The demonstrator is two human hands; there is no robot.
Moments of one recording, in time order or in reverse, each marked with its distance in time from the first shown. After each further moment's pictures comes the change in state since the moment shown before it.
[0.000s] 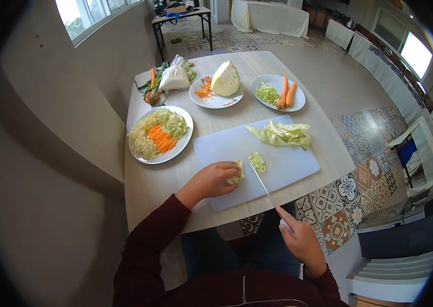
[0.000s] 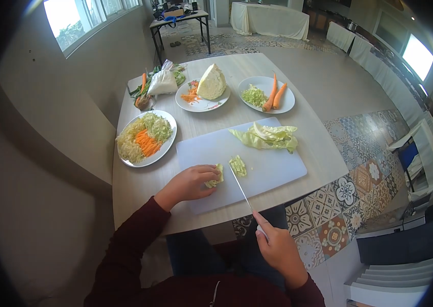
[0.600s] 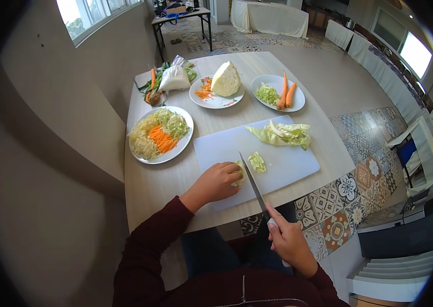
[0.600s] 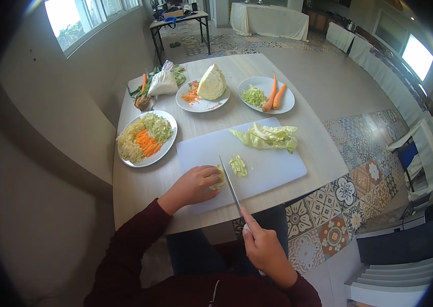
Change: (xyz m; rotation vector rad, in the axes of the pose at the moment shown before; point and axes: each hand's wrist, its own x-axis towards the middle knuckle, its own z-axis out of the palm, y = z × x) left_hand 0.001 0.013 0.007 0.162 0.037 0.049; right_hand 0.005 -0.013 0.024 0.250 -0.035 -0.023
